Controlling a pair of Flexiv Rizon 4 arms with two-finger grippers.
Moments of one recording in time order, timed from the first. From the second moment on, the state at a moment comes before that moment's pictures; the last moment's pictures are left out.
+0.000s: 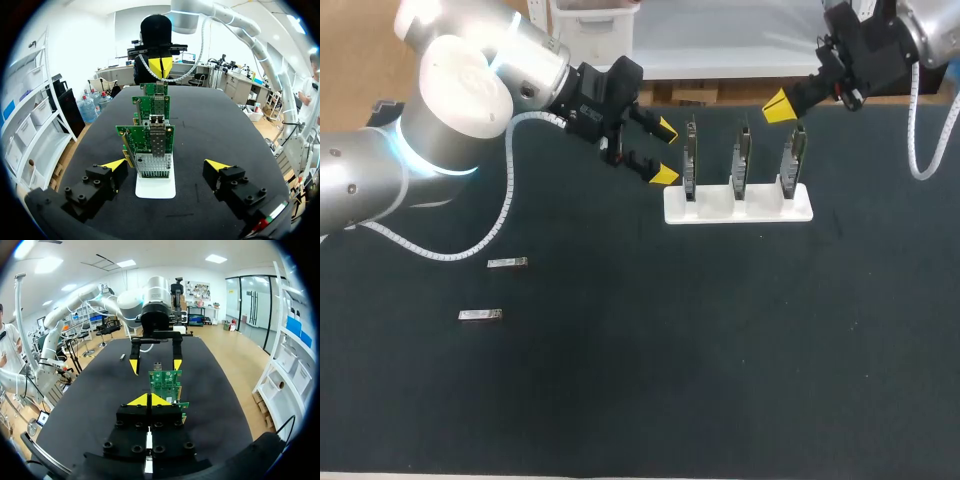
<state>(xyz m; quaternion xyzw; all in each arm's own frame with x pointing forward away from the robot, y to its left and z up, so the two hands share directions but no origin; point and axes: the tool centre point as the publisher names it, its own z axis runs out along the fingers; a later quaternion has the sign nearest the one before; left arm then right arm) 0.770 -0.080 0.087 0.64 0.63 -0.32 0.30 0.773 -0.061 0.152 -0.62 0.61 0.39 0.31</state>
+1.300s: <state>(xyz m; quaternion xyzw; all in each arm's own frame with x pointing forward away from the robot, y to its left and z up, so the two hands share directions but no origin) 0.778 -0.060 0.083 0.65 0.64 -0.30 0.30 0.780 -0.059 0.150 -0.61 0.62 0.39 0.31</state>
